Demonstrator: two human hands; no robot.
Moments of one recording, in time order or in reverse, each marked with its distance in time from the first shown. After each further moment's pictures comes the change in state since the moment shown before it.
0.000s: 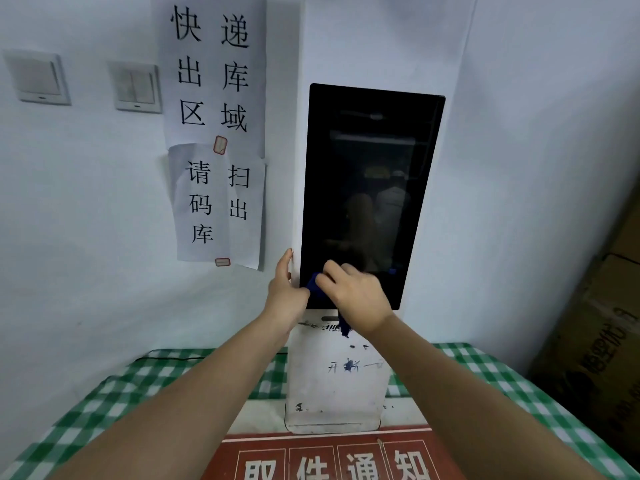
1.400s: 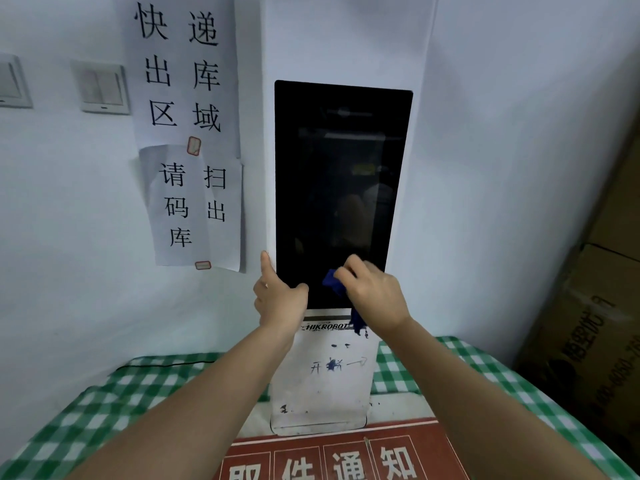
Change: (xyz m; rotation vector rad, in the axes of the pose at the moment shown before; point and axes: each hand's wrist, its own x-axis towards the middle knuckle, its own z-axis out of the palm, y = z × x) left_hand 0.000 -0.003 0.041 0.154 0.239 -0.061; right_hand -0.035 0.046 -0.004 0.054 -0.034 0.182
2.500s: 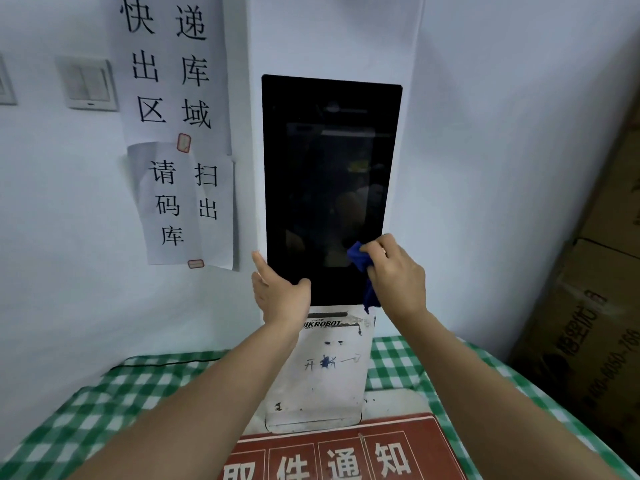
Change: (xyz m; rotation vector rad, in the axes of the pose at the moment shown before) left_hand -0.004 0.004 0.018 -0.058 0.043 0.026; right_hand -0.002 0.030 -0.012 0.053 0.120 0.277
